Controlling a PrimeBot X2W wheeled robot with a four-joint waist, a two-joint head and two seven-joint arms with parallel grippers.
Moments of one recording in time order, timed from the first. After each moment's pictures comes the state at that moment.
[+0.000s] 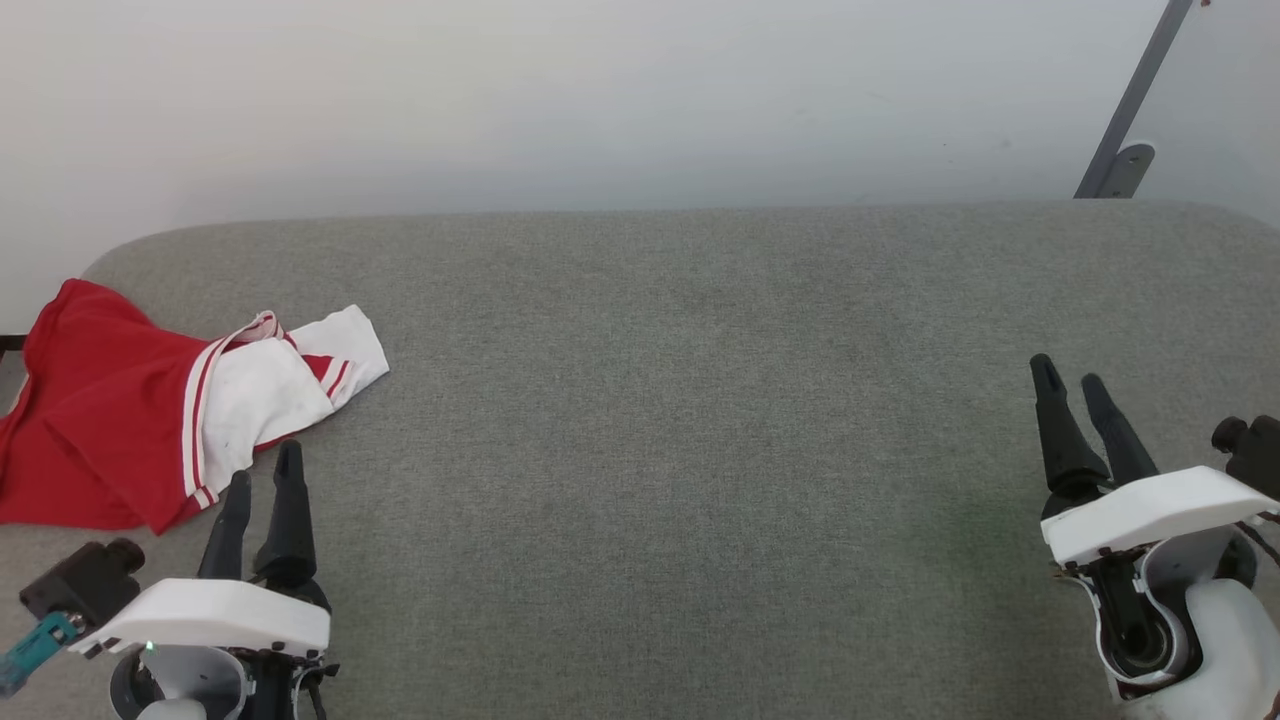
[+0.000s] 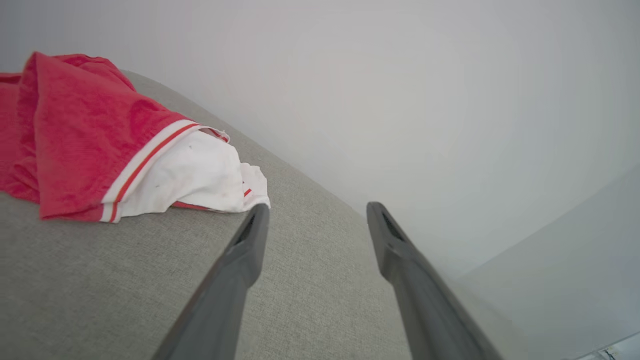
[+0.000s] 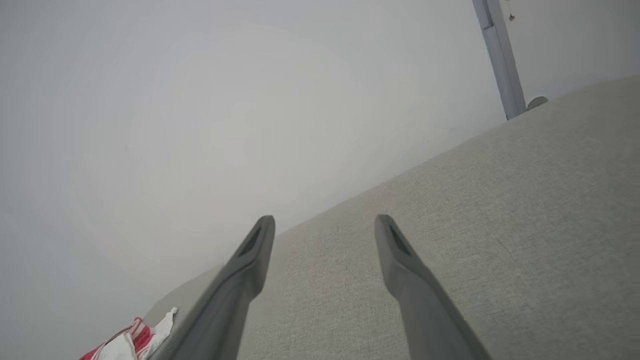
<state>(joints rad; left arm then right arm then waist) -0.10 0.12 0.09 0.23 -0.77 -0.10 -0.08 -0.25 -0.19 0.01 0.36 0.81 0.13 -0.08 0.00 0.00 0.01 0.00</state>
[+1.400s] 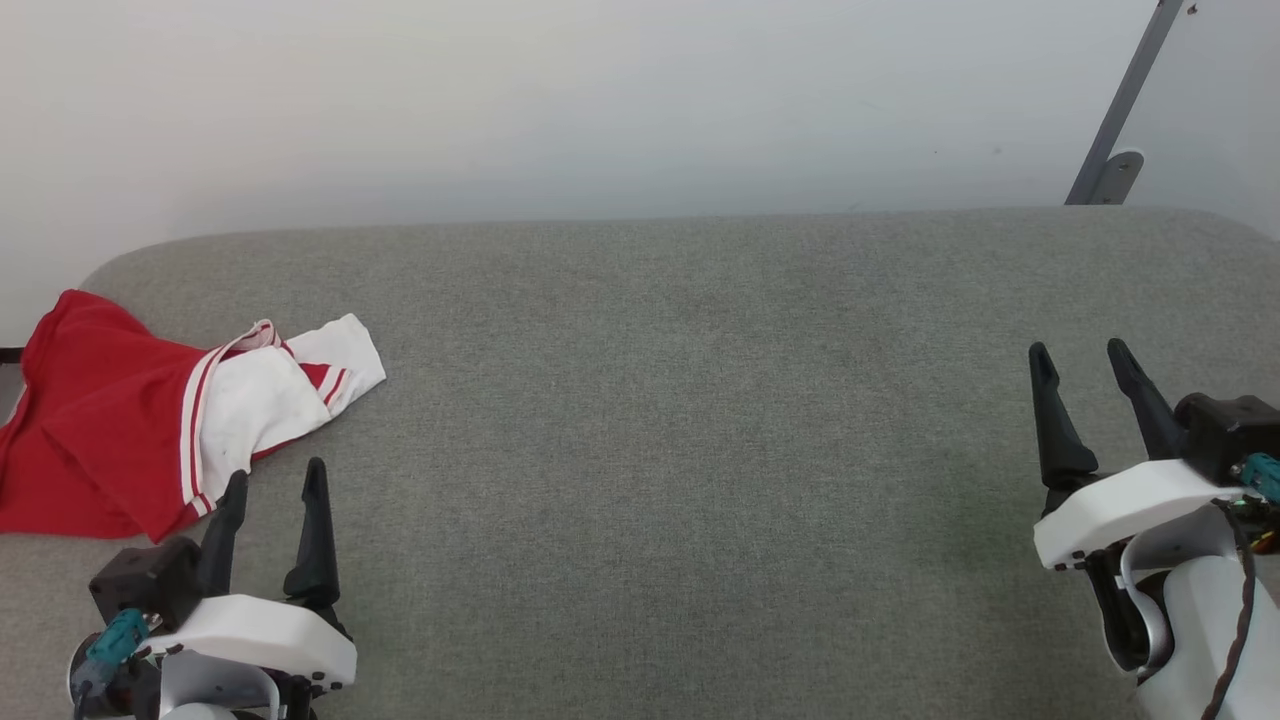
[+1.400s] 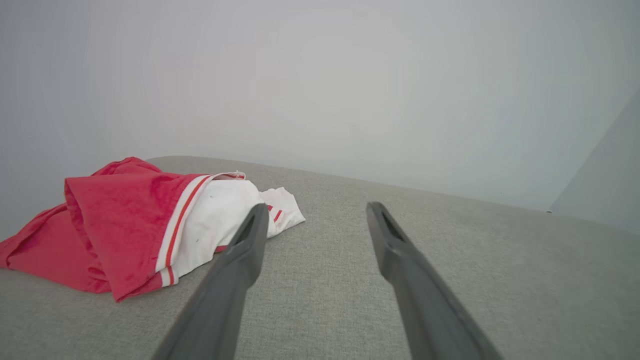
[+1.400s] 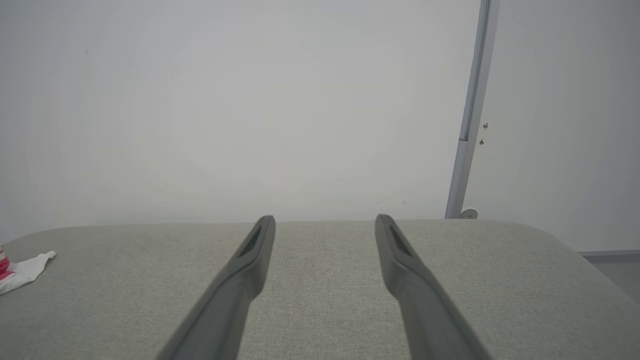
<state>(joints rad) -0.08 0.16 0.04 0.26 -0.34 -0.09 -0.19 -0.30 -0.20 -0.01 0.41 0.30 0.13 -0.19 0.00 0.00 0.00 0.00</state>
